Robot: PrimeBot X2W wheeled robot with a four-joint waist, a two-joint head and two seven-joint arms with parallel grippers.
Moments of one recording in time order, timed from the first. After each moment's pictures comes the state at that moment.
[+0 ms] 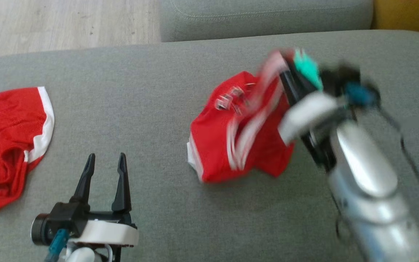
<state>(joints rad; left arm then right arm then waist) -0.06 0.33 -0.47 0.06 -0.51 0.25 -0.23 -0.56 -0.05 0.30 0.42 0.16 0.12 0.04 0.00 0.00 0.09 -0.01</state>
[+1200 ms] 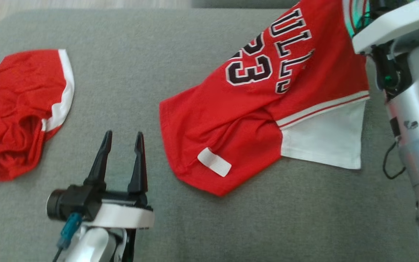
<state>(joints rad) -0.14 0.28 -0.49 0.05 -0.48 0.22 -0.25 -0.93 -0.23 0.27 0.70 0.53 0.12 -0.10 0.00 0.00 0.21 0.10</state>
